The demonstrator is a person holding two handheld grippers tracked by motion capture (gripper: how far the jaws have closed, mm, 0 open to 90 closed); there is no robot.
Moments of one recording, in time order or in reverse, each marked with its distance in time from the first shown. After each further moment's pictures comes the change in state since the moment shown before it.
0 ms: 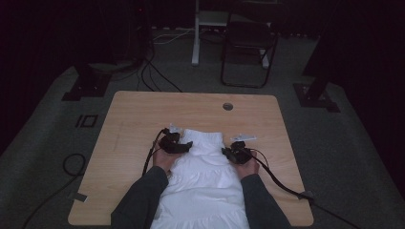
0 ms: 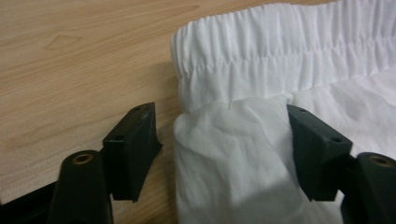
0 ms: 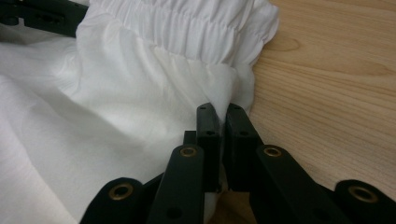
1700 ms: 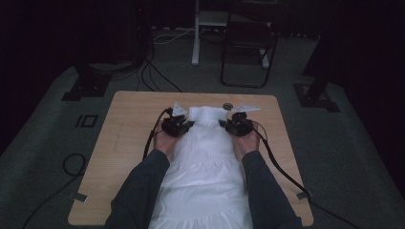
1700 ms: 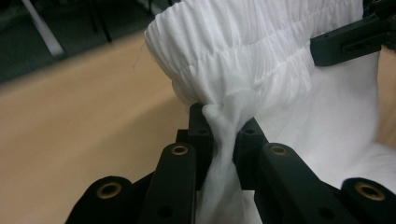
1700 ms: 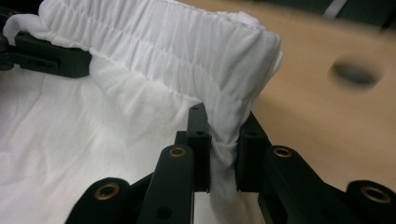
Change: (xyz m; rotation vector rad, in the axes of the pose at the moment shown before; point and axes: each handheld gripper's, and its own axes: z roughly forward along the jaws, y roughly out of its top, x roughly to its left) left arm -0.021 0.085 -0.059 -0.141 -0.039 0.180; right arm -0.007 0.106 -0.036 -0.149 0.028 -0.073
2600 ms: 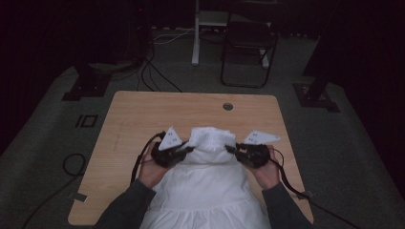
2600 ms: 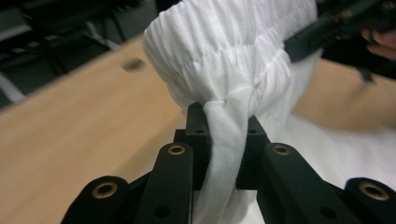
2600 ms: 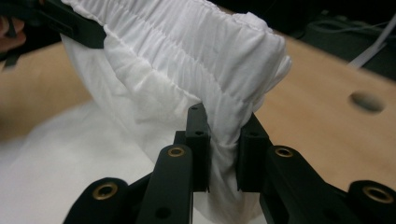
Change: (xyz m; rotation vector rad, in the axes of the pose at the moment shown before) left arm -0.077 -0.043 -0.103 -0.065 -0.182 0.165; right arm 0.062 -0.051 -0.106 -0.049 0.121 -0.197
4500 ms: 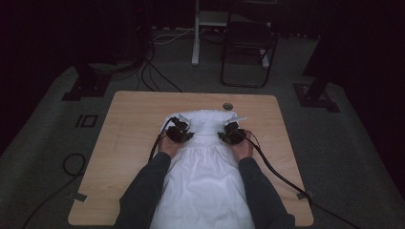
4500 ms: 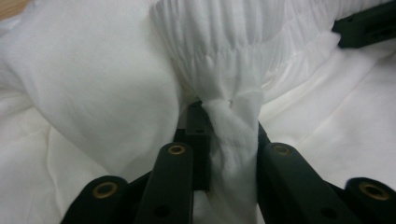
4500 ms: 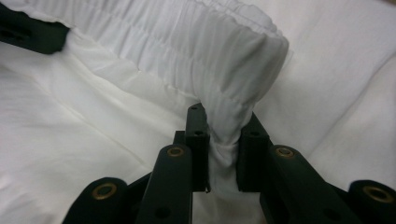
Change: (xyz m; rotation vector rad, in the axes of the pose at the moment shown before) left arm 0.118 -0.034 0.145 0.258 0.131 -0.254; right arm -0.092 -0.029 0.157 0.237 -0.182 0.173
